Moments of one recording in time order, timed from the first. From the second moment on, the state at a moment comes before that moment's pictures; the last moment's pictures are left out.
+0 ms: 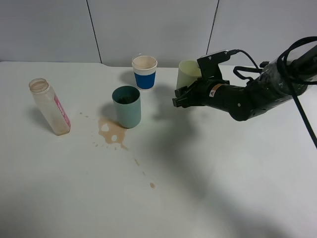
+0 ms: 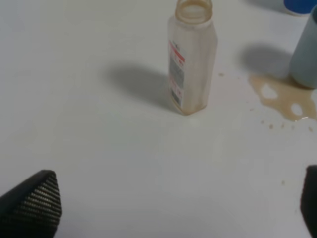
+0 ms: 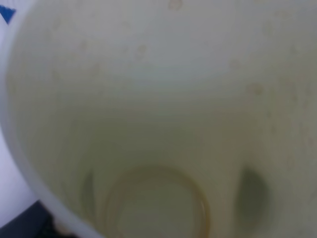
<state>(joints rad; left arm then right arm) -0.04 0.00 -0.51 -0.01 1.05 0.01 0.45 2.02 -0.81 0.11 -0.63 -0.01</state>
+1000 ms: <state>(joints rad) -0.04 0.00 -0.51 -0.01 1.05 0.01 0.45 2.06 -0.81 0.10 -0.60 -0.22</state>
